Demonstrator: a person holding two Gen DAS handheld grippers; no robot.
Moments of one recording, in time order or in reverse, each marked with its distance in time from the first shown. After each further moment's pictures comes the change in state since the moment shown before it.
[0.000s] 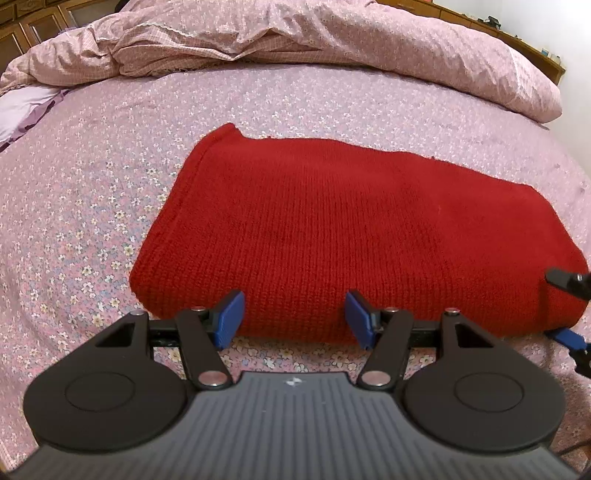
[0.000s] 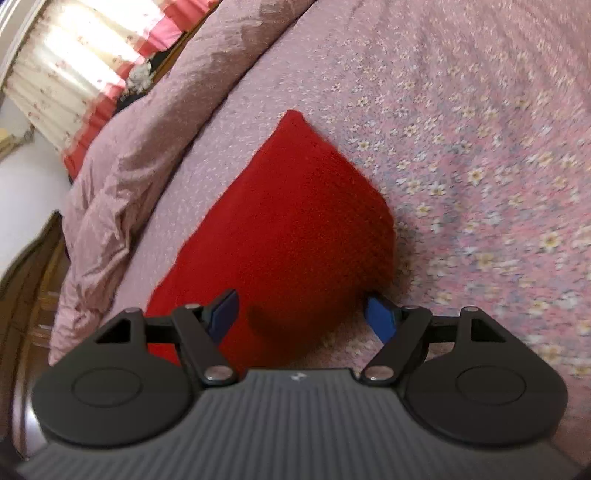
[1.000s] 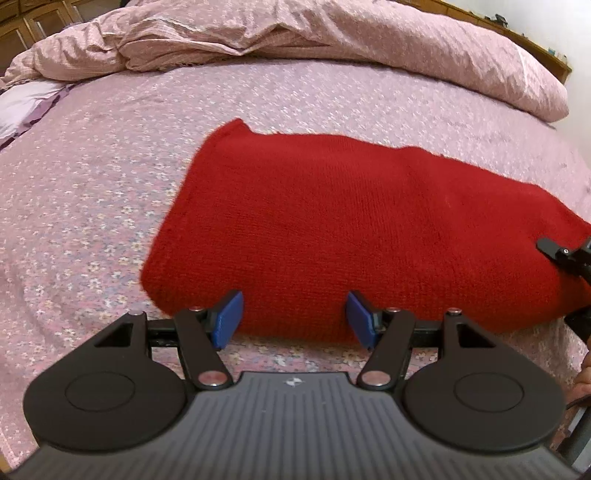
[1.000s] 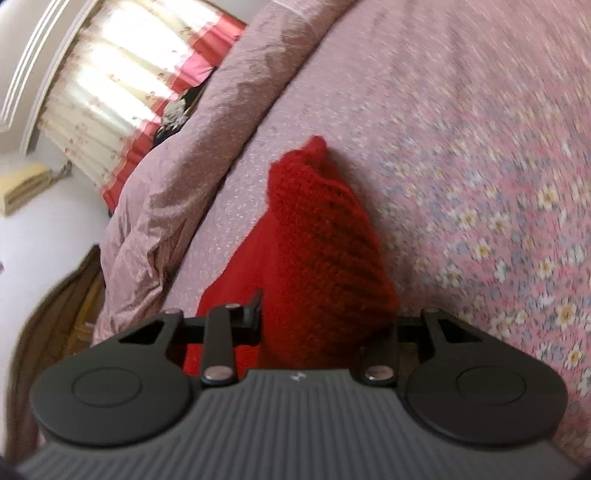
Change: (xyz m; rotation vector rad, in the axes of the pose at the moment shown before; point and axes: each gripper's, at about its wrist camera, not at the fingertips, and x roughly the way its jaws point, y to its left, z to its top) left arm 0.002 0.007 0.002 -0.018 0.007 0.018; right arm 0.035 -0.003 0.015 -0.003 -0.113 0.142
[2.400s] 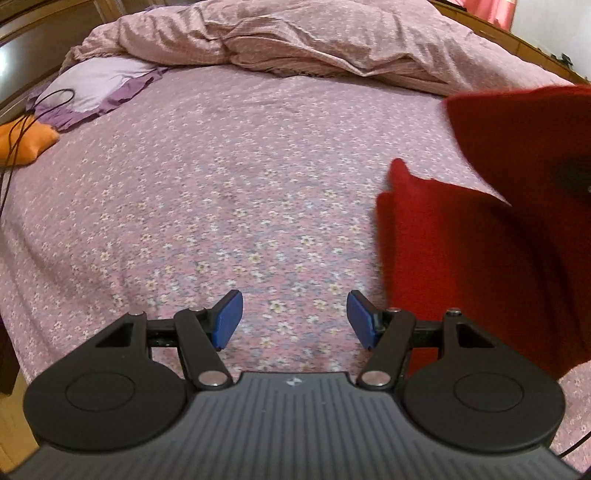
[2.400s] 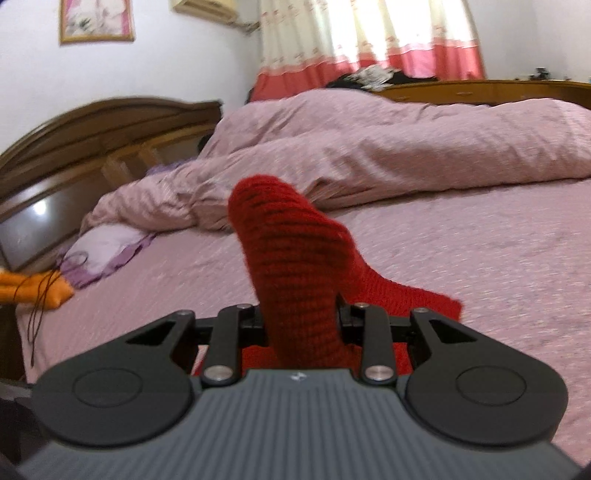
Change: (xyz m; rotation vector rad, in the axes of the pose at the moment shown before) left arm -0.012 0.150 0.023 -0.153 -0.023 0.146; right arm 0.033 0.233 -0.098 -0.849 0.061 0.188
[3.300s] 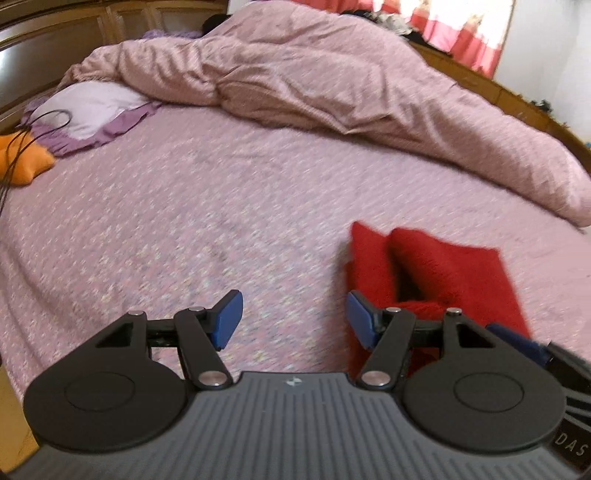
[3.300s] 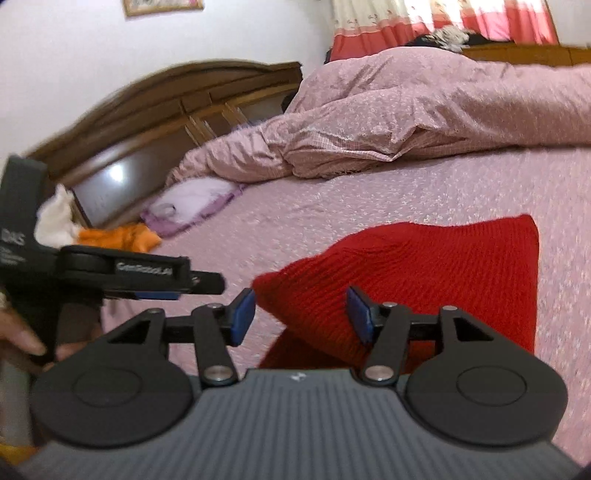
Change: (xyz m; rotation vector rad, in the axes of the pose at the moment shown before) left arm -0.050 0.006 0.030 -0.051 -0.129 -0.121; right arm -0.027 0.038 -0.031 0.017 0.113 0.276
